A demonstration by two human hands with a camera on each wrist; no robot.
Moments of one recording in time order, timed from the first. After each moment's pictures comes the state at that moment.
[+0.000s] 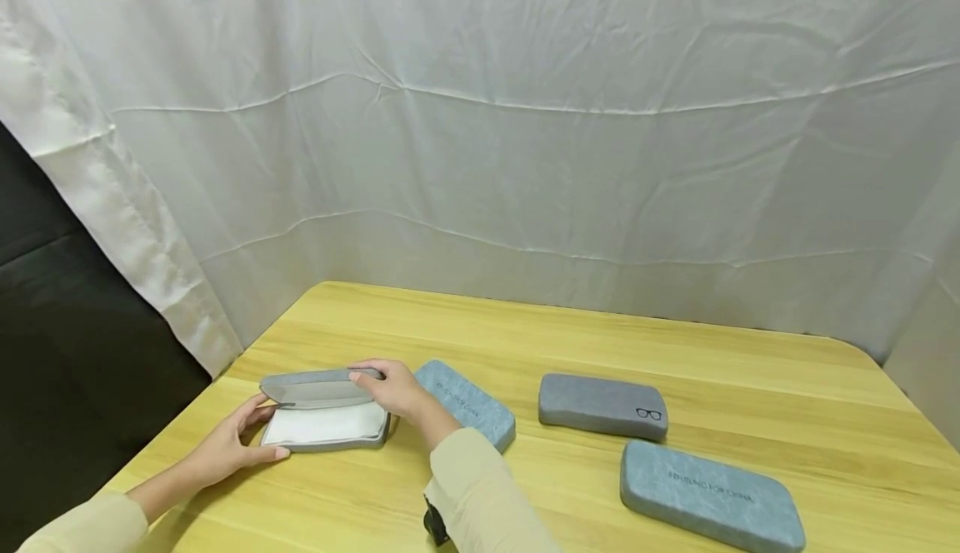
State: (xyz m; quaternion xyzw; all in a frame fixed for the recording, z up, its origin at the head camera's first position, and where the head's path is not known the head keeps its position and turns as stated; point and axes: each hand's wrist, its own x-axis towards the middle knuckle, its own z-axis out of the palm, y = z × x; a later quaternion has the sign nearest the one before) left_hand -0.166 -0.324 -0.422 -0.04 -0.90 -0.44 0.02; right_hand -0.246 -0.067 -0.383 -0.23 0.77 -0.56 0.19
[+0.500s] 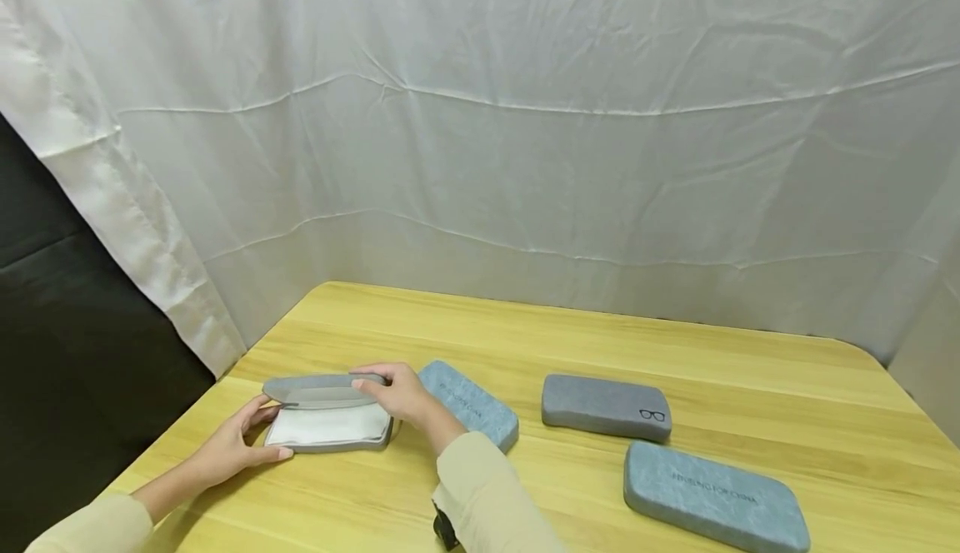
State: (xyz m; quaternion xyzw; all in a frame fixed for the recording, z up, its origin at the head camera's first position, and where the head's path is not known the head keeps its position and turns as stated) left_hand -0.166 -0.325 -0.422 -0.04 -0.90 -0.43 0.02; right_hand -0.244 -0.064 -0.386 -0.25 0.75 -0.58 0.18
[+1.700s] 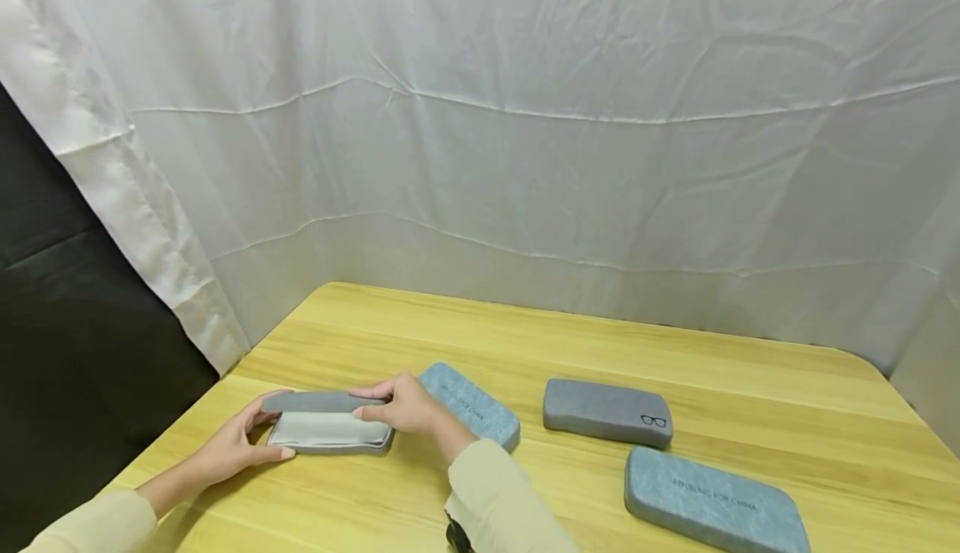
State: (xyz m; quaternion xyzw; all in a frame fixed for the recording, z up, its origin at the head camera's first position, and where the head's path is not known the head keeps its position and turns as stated) left_hand -0.163 -0.327 -0.426 -0.10 -0.87 -0.47 0.05; right_hand -0.241 -0.055 -0.389 -0.34 0.76 -0.52 0.18
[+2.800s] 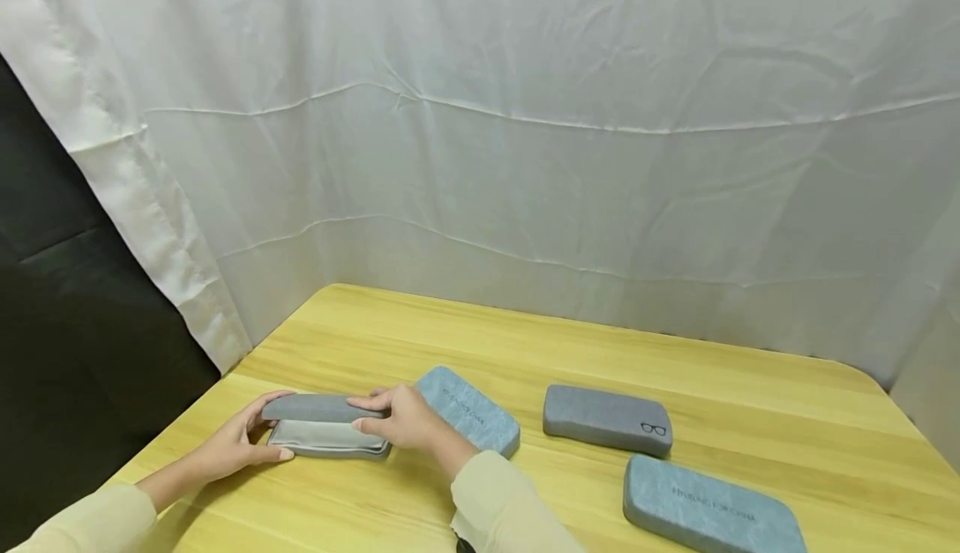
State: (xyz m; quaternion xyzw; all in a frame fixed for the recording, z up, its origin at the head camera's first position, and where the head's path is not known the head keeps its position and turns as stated) left_hand -0.164 -0.330 -0.430 -0.19 -0.84 -0.51 0.06; right_hand -0.230 -0.054 -0.394 -0.37 0.78 -0.48 0.14
